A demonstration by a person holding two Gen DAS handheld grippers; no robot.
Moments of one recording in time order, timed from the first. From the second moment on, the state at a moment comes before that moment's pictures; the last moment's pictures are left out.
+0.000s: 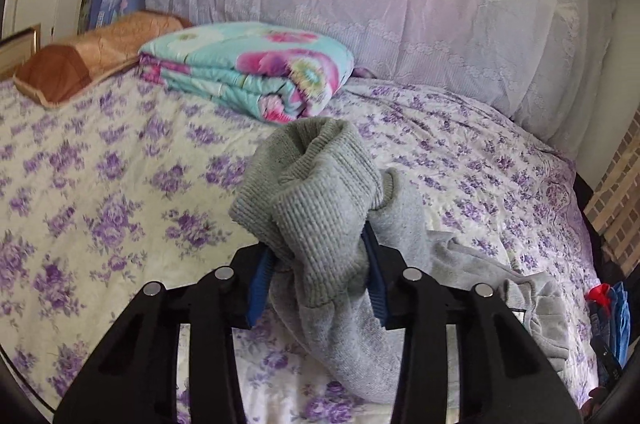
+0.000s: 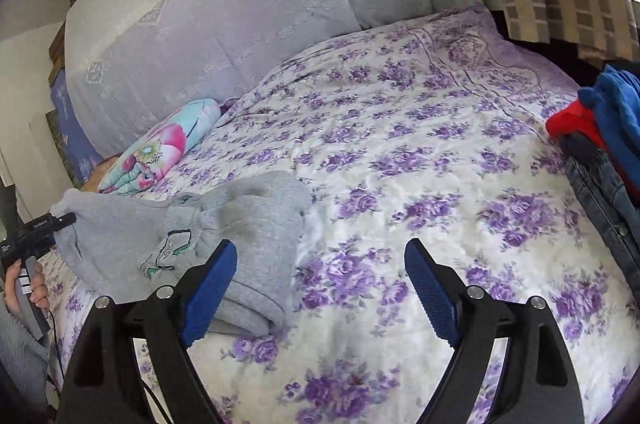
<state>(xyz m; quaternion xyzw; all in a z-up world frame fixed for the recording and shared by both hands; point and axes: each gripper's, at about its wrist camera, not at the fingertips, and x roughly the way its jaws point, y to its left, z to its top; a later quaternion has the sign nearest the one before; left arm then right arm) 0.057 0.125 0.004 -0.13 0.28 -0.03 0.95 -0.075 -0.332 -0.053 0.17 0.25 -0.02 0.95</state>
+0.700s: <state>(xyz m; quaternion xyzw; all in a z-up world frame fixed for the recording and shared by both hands) 0.002 -0.229 -0.058 0.24 0.25 -0.19 0.92 -0.090 -0.390 -0.098 0.34 0.24 0.01 0.91</state>
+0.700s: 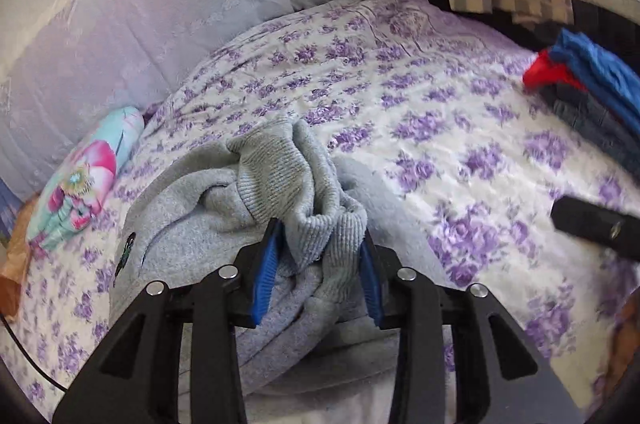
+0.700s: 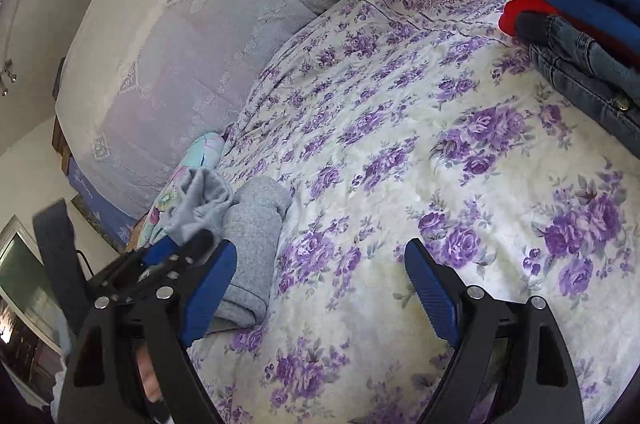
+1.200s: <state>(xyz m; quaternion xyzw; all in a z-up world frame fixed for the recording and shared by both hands) -0.016 -0.128 0.023 0.08 0.22 -0.23 0.94 -0.081 -0.382 -0.095 0.31 0.26 0.00 0.91</state>
